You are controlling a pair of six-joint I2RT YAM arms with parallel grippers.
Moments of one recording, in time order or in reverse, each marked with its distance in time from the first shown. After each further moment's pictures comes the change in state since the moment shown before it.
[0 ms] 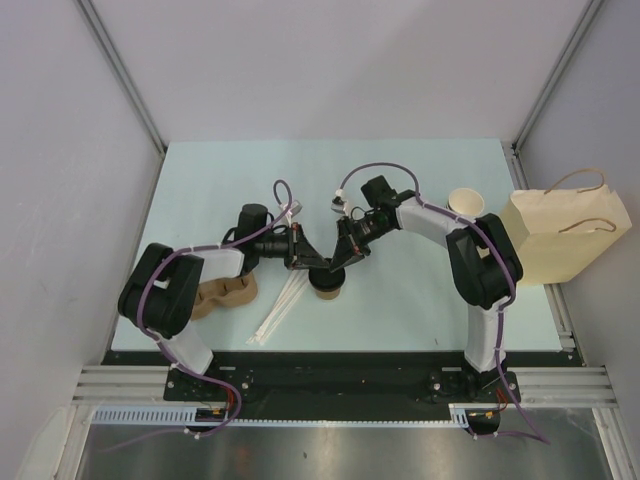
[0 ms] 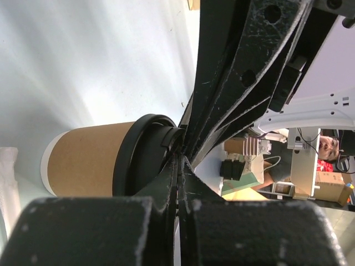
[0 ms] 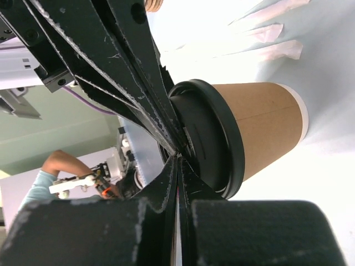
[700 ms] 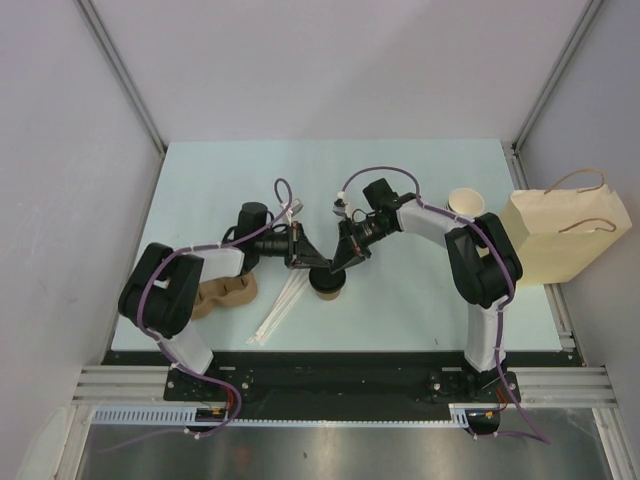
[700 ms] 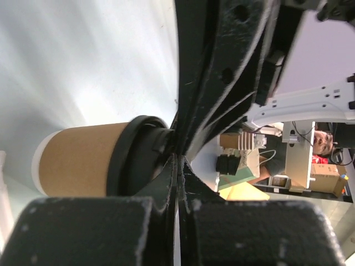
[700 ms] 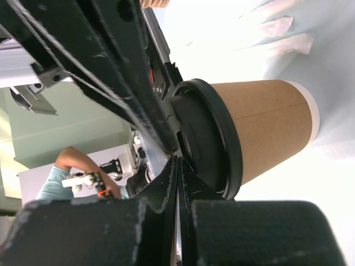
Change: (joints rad) left arm 0.000 0.008 0.011 0.004 0.042 -0.005; right arm -0.007 0.018 -0.023 0.024 -0.064 0.030
